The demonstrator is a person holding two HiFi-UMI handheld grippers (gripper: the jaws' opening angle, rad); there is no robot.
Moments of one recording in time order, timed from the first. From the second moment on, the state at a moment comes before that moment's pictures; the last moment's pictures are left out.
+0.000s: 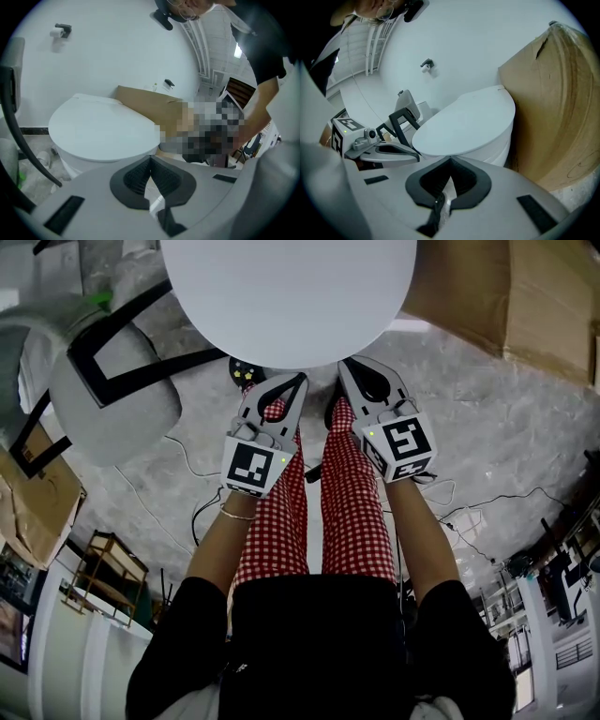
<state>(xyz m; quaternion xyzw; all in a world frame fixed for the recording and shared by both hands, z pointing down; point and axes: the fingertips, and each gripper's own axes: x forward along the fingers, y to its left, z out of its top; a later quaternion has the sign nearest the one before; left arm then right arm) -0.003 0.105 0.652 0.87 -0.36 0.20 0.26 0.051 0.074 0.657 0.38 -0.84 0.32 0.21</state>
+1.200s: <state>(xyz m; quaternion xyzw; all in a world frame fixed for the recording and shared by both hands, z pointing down) 0.001 0.091 0.625 0.87 -0.37 0.18 0.27 0.053 0.059 0.575 0.38 -0.86 0.30 0.17</state>
